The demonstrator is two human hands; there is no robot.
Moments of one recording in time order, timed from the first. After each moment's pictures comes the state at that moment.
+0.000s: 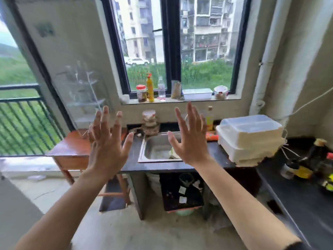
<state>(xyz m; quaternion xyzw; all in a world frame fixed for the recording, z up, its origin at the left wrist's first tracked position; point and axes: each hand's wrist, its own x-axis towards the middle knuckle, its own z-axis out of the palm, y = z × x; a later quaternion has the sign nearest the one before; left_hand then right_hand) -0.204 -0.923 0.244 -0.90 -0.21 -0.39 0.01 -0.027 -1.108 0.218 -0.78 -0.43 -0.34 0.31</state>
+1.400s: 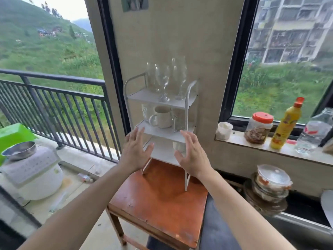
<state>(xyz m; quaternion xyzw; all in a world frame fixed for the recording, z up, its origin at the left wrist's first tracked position) -0.018 -0.168 0.171 -0.87 -0.38 -0.27 -0.17 0.153 -0.307 0.157 -0.76 -0.53 0.01 0.37</state>
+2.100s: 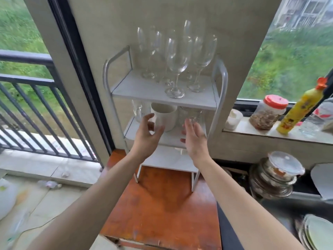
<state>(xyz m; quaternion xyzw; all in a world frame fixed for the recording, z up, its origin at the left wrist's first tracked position) 0.079 -0.014 0.137 -0.75 -0.26 -0.31 -0.52 0.174 -0.147 0.143 -0.73 -0.16 0.16 0.65</state>
